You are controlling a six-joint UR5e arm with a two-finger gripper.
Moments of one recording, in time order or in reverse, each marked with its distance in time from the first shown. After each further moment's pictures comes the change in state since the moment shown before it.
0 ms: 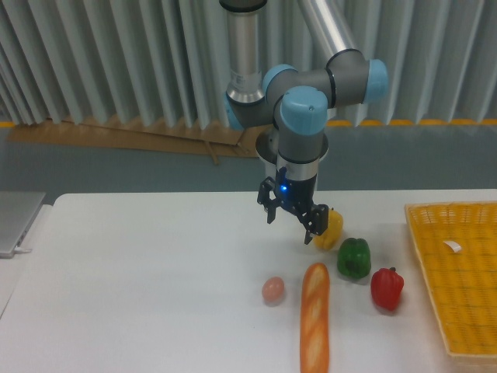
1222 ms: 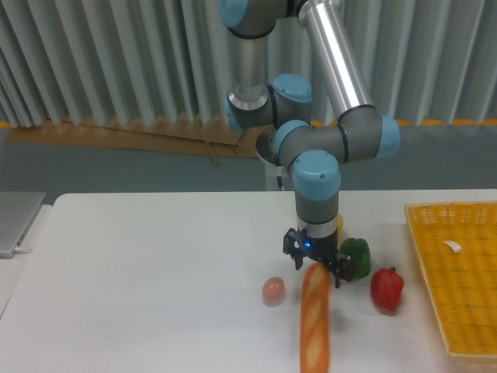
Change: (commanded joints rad) arm 0.047 -0.198 0.049 0.164 -0.009 0.049
